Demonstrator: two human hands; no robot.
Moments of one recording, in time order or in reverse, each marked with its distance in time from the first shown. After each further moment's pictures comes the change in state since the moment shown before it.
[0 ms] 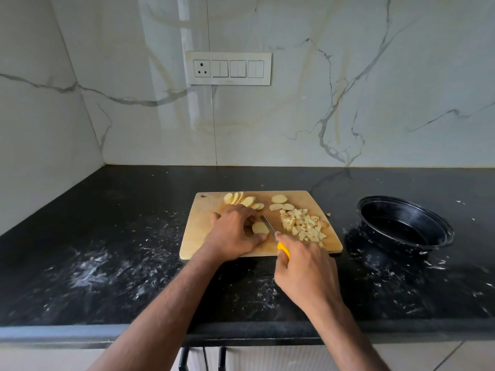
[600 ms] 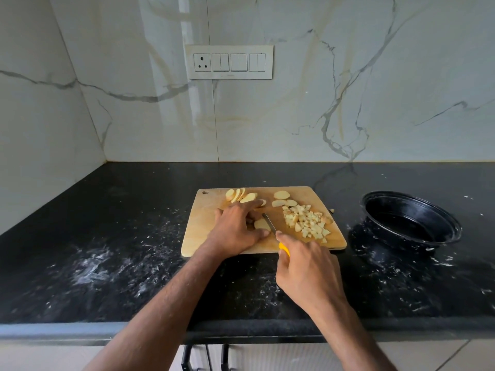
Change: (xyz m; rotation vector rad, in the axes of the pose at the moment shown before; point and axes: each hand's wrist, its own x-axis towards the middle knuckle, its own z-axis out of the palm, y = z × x) left_hand 0.000 0.007 -0.005 -0.117 -0.027 -0.028; right_hand -0.002 -0.002 -0.003 0.002 -0.023 -0.059
